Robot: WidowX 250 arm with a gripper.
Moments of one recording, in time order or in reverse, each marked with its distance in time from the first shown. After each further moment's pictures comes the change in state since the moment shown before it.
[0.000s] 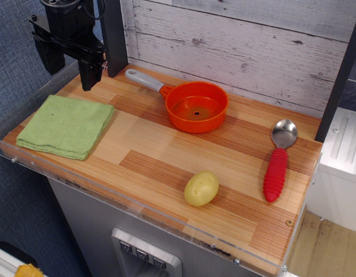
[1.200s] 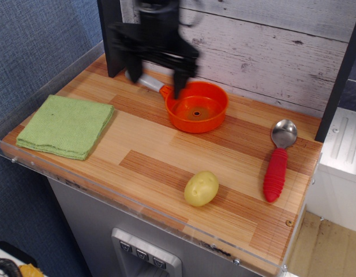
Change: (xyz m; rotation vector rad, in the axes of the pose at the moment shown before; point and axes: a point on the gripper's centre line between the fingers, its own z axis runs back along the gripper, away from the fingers) arm 0.029 -0.131 0.032 -0.112 -0.084 0.020
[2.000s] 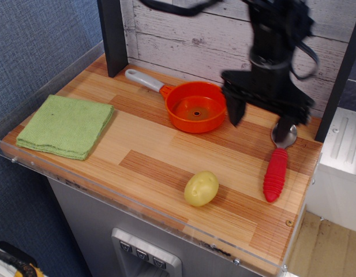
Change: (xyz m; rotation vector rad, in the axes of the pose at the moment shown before) arm 0.019 -0.112 -0.041 -0.103 -0.027 -0.095
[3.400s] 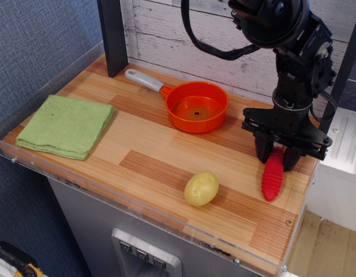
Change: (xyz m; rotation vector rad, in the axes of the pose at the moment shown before) arm 0.001 -0.021 -0.048 -0.010 0.041 0.018
